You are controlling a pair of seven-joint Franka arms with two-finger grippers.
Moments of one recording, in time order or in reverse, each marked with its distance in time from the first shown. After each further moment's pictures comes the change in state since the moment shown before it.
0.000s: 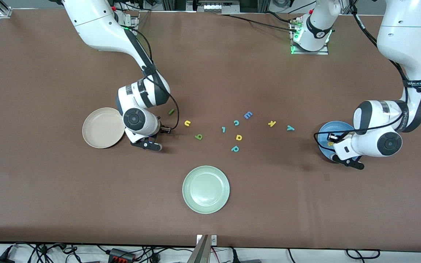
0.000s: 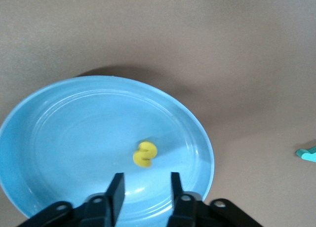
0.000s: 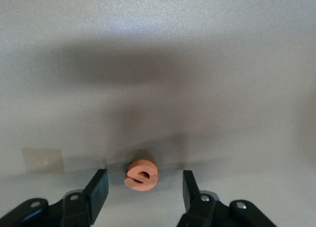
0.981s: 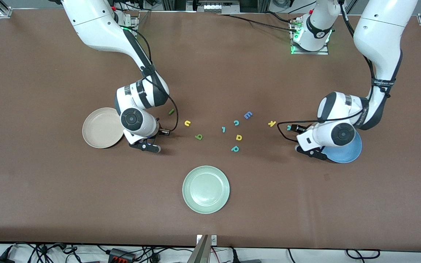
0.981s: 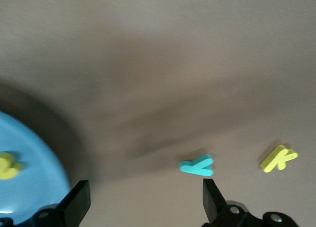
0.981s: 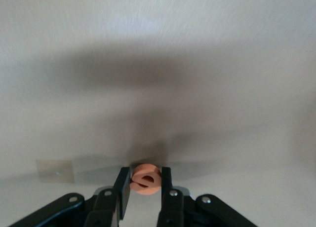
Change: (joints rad) left arm -0.070 -0.036 -0.154 -0.116 0.000 0.047 -0.241; right arm -0.008 -0.010 -0.016 0.016 0.008 0.021 0.000
